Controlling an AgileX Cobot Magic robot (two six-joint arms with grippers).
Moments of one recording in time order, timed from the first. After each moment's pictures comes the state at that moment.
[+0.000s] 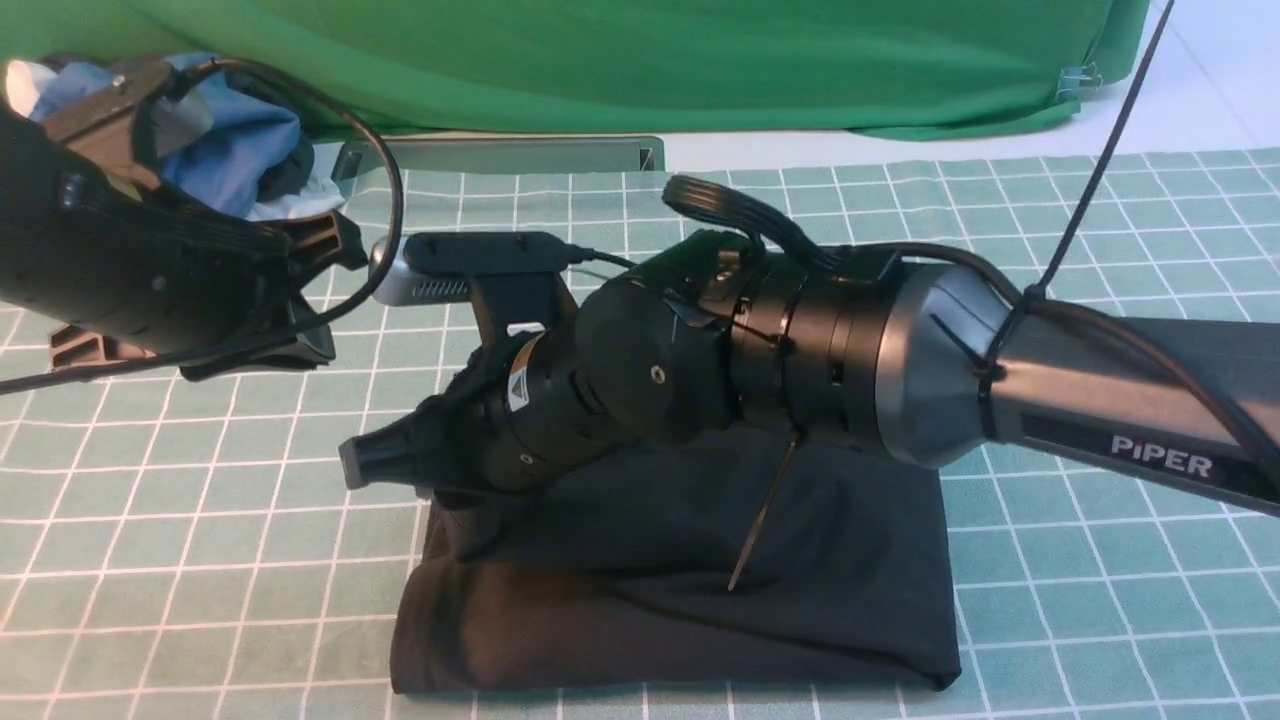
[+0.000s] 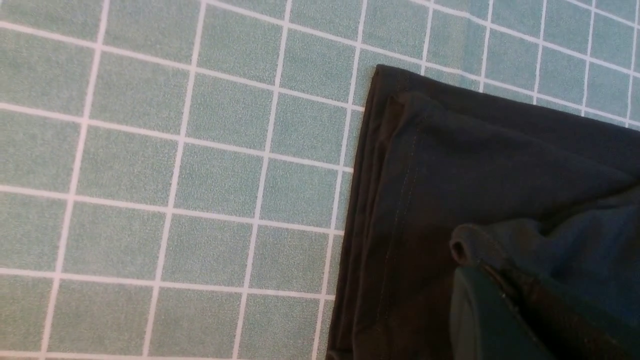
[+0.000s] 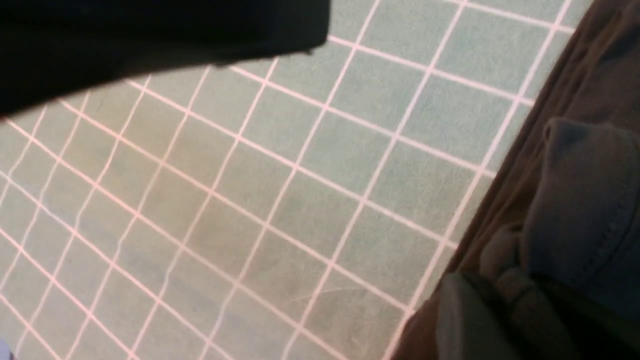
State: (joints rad) right arm 0.92 1.99 -1.54 0.23 0.50 0.45; left arm -0.14 1.34 -1.08 -0.22 0.81 -0.22
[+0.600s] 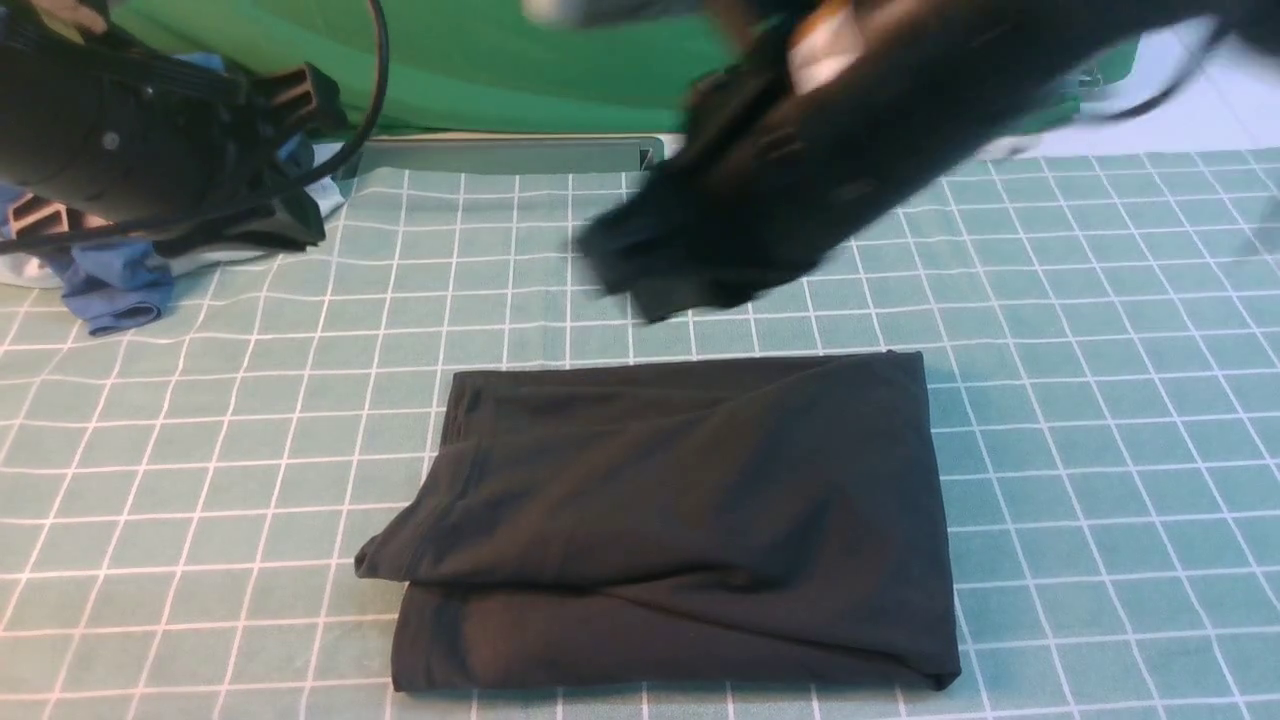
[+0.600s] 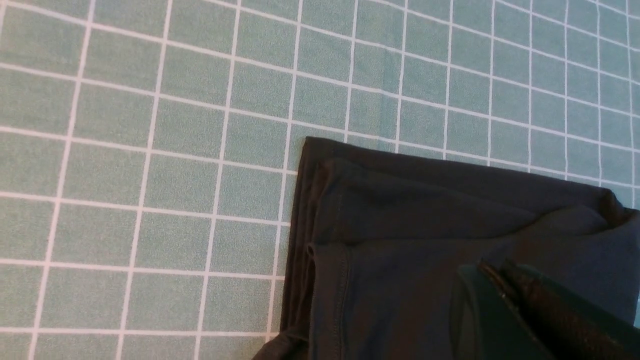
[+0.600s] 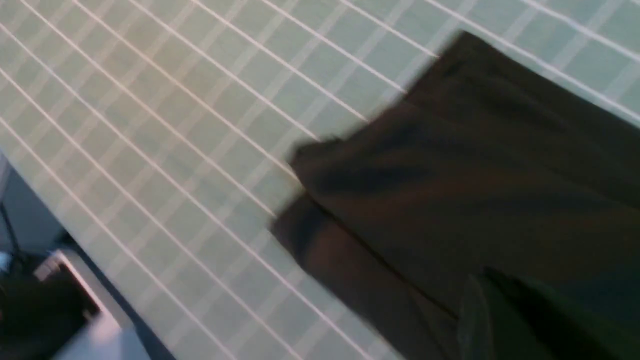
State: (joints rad) right arm 0.73 1.57 -1.65 0.16 1.13 0.15; left arm -0.14 1.35 -1.27 -0.22 0.93 -0.22
